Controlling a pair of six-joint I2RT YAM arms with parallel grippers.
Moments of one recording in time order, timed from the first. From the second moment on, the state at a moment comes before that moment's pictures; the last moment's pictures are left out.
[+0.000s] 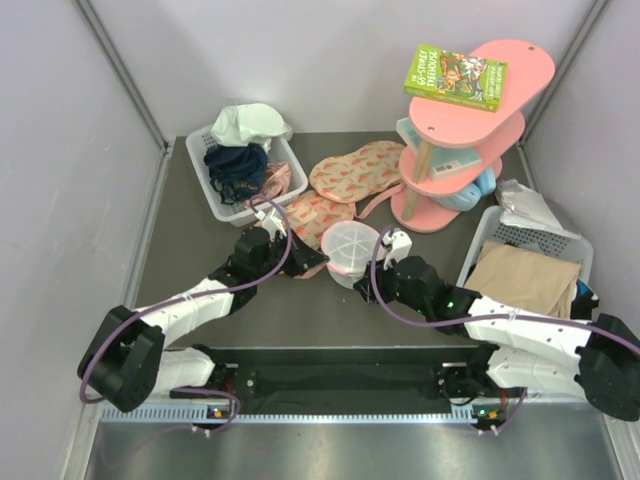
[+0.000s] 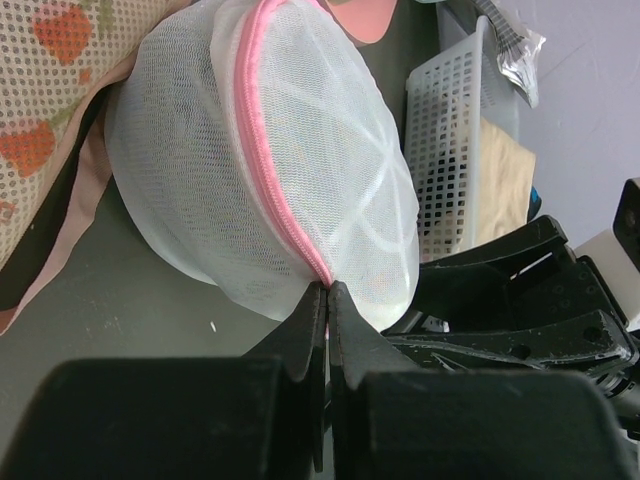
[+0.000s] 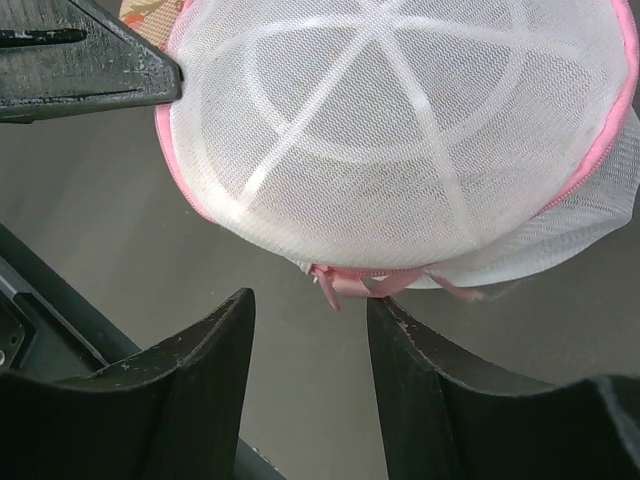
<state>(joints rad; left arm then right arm) -0.55 1.23 0.51 0.36 0.36 -0.97 0.93 1.05 0.48 0.09 0.16 0.50</state>
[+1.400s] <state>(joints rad) -0.41 1.37 0.68 0.29 0.48 -0.81 0.74 0.98 0.49 0.02 -0.01 0.47</state>
